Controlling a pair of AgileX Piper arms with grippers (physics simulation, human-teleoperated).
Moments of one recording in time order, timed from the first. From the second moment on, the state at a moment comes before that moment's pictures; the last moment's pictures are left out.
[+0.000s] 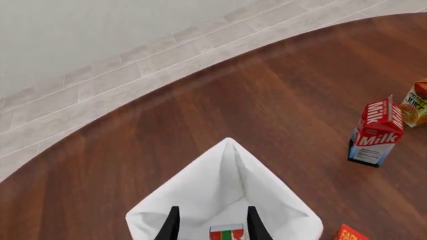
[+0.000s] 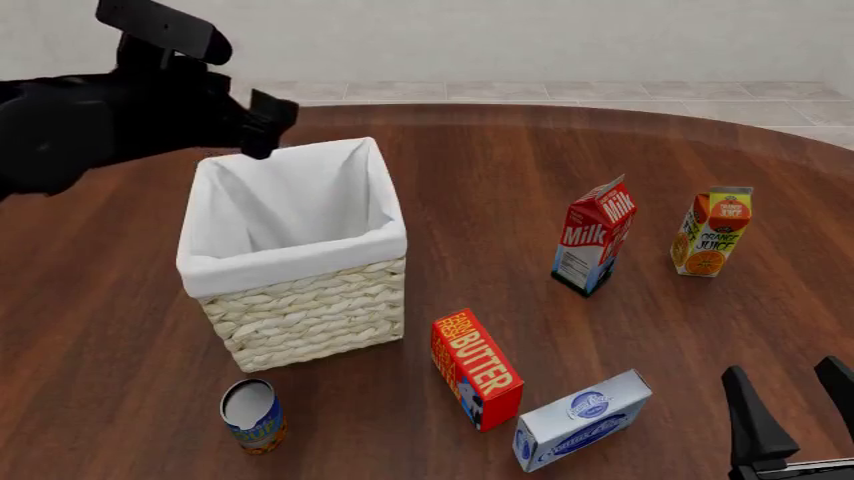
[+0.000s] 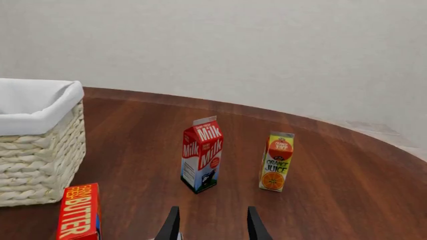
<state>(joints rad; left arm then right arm) -0.33 1.30 -1.25 0.37 0.19 0.06 0.00 0.00 -0.01 -0.11</state>
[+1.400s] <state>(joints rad) -0.33 0.98 -1.08 0.52 0.20 0.07 0.00 0.00 -0.01 -0.12</state>
